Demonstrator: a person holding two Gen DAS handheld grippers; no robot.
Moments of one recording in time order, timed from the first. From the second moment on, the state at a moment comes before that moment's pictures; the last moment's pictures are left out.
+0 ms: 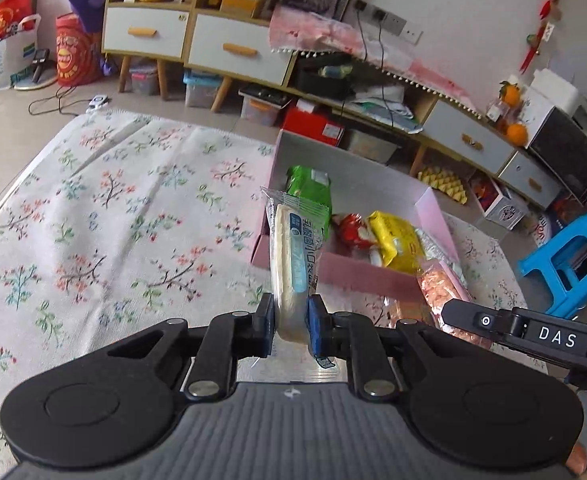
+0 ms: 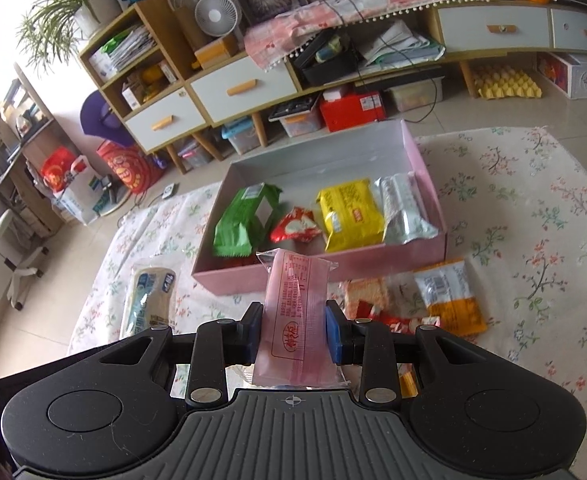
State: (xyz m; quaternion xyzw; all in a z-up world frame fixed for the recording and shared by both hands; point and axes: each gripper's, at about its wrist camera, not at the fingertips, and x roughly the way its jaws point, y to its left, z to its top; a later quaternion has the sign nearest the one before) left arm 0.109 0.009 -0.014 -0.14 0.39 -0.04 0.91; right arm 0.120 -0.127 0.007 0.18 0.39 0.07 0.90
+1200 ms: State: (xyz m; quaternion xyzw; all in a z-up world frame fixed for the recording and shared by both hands) left arm 0.188 -0.047 -0.019 -0.05 0.39 -0.06 0.92; right arm 0.191 -0.168 0.008 0.17 0.39 0.05 0.90
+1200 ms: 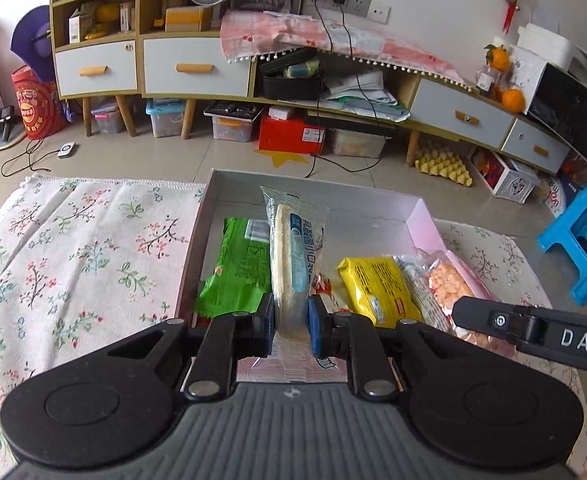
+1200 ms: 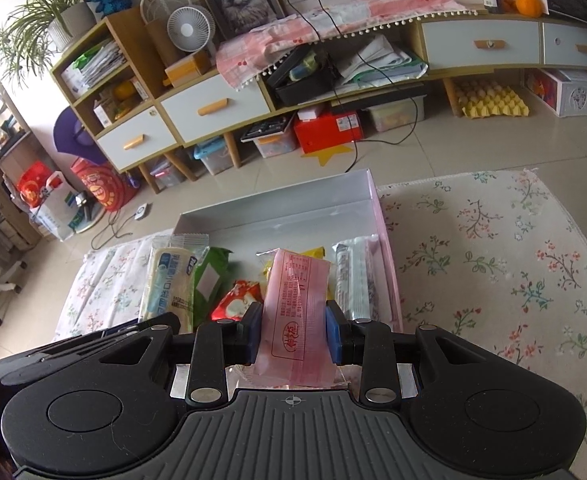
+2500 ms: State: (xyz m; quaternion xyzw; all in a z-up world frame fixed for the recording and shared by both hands) left arm 0.224 -0.034 -0.007 -0.12 0.39 -0.07 0.91; right arm 0.243 -0.185 0.011 0.24 0.34 0.06 0.91
